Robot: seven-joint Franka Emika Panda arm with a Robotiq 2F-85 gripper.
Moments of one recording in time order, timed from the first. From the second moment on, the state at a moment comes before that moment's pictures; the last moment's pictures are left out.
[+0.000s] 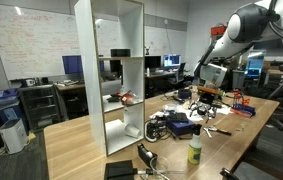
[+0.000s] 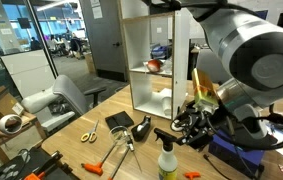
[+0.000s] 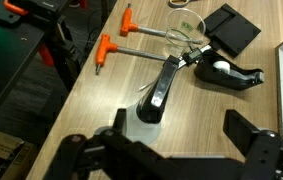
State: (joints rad) arm -0.46 0.57 -0.28 -1.80 0.56 1.66 0.18
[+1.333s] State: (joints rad) arm -0.48 0.79 -0.22 -1.79 0.65 1.66 0.14
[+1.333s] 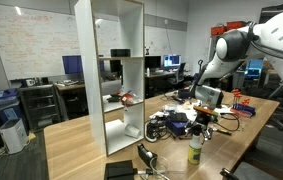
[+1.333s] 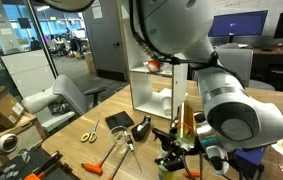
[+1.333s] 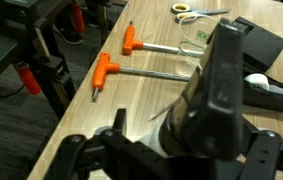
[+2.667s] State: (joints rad) arm -0.48 0.84 -0.21 -1.79 0.70 1.69 0.07
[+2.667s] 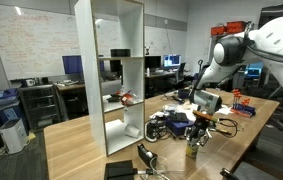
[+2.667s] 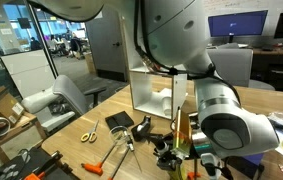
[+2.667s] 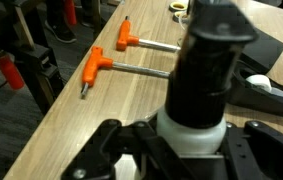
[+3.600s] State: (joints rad) arm -0.34 0.53 -0.22 -1.82 0.66 1.68 0.17
